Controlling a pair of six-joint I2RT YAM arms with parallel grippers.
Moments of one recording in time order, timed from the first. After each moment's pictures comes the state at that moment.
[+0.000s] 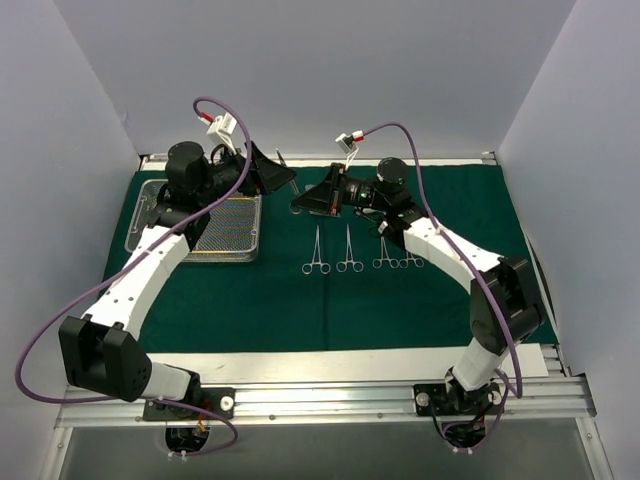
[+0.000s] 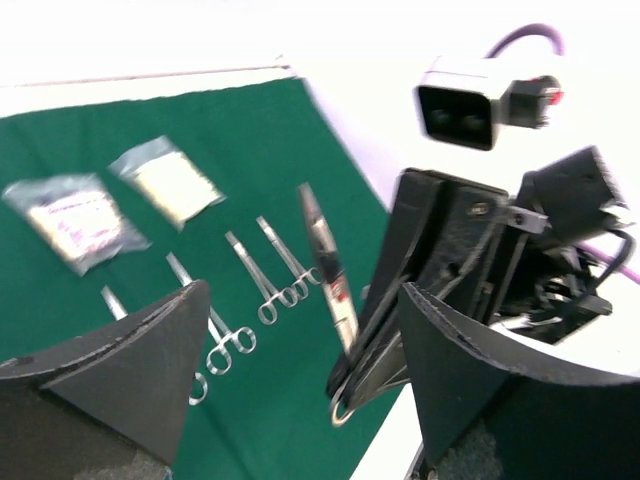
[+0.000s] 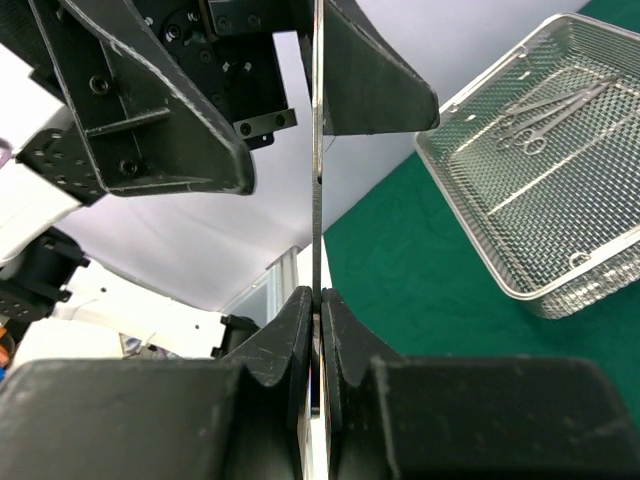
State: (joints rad) left arm -0.29 1.40 1.30 0.01 0.58 -0.62; right arm 0.50 1.67 1.20 0.57 -0.87 0.82
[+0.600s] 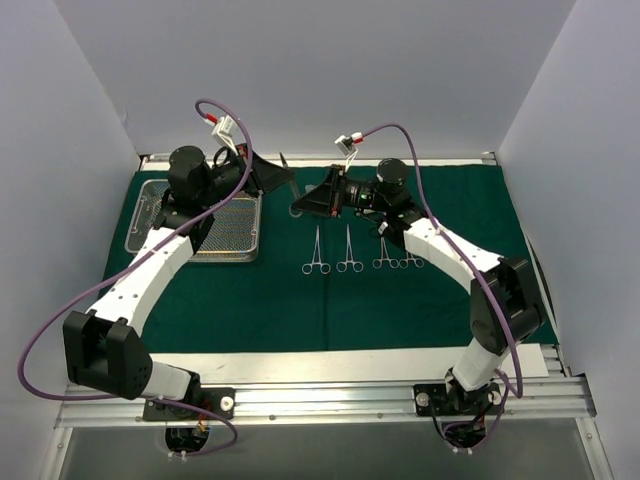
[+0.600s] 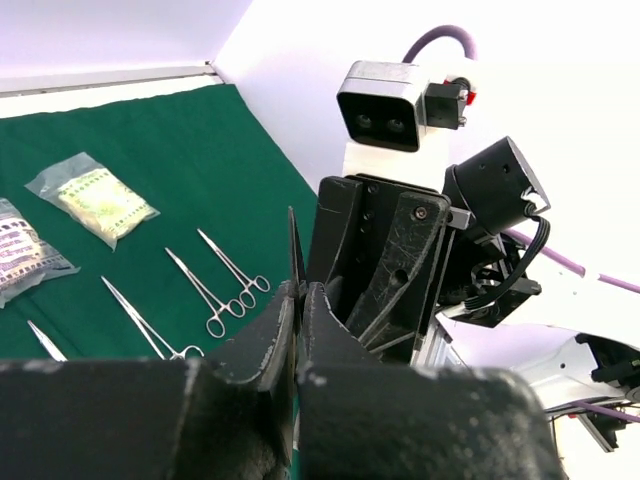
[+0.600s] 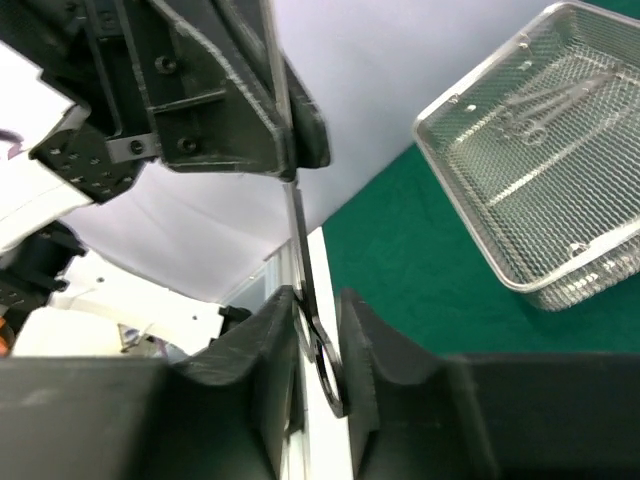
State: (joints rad) left arm -0.29 1.42 1.24 0.21 0.70 -0.75; right arm 0.50 1.67 1.19 0.58 -0.89 0.82
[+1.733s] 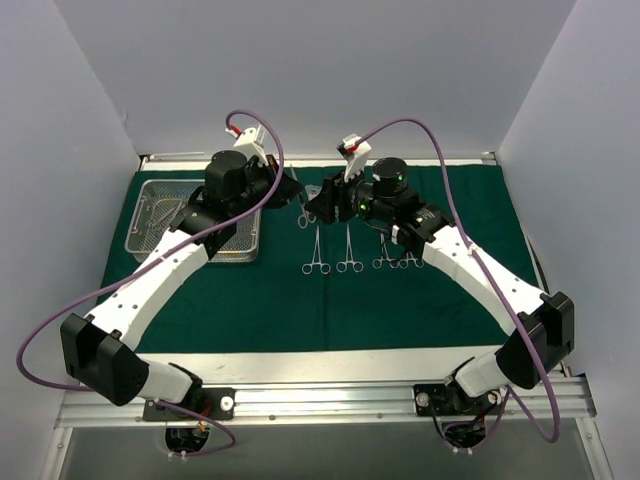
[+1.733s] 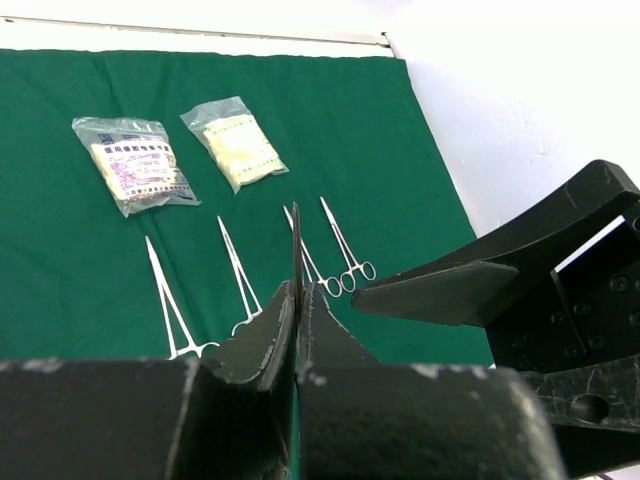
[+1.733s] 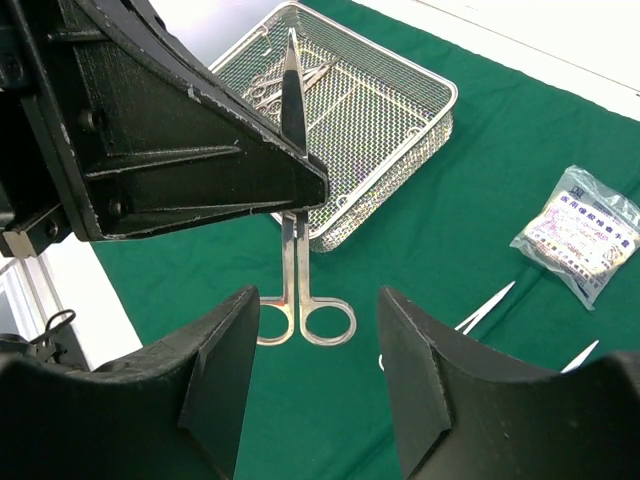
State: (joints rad) left arm -0.52 1.41 1.36 -0.21 0.14 -0.58; right arm 0.61 1.46 1.30 -0.11 -0.33 0.24
